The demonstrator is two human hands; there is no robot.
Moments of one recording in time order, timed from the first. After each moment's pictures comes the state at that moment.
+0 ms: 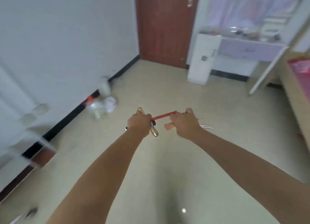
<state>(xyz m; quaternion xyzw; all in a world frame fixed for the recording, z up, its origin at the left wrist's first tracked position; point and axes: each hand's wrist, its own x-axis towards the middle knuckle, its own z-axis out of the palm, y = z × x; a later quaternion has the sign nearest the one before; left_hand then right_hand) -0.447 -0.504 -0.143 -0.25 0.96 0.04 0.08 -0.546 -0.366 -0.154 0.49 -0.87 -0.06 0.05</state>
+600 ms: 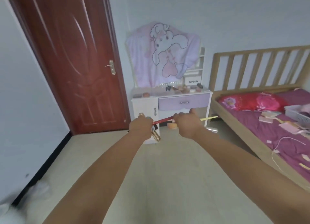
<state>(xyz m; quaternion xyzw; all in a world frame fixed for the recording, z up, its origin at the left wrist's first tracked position) -1.047 -0.556 -0.010 0.00 1.00 -0.05 -0.03 -1.072 -0.386 -0.018 0.23 -0.96 -0.07 0.15</state>
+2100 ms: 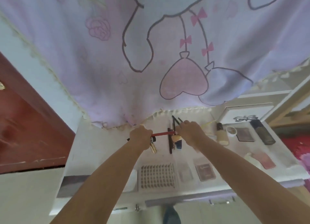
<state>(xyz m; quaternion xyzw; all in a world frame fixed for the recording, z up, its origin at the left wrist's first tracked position) -2.193 -0.637 -0.191 0.06 0.98 -0.03 0.17 -2.221 -0.451 -0.190 0.28 -0.93 -0.21 -0.09</state>
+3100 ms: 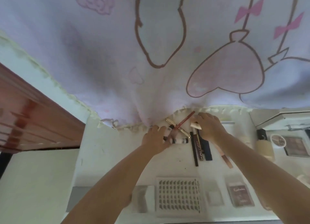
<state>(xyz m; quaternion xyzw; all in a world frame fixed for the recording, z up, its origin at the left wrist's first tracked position) -2.254 -0.680 -0.268 0.02 0.96 0.14 0.22 -2.313 -0.474 -0.257 0.19 -0.97 0.02 -0.15</state>
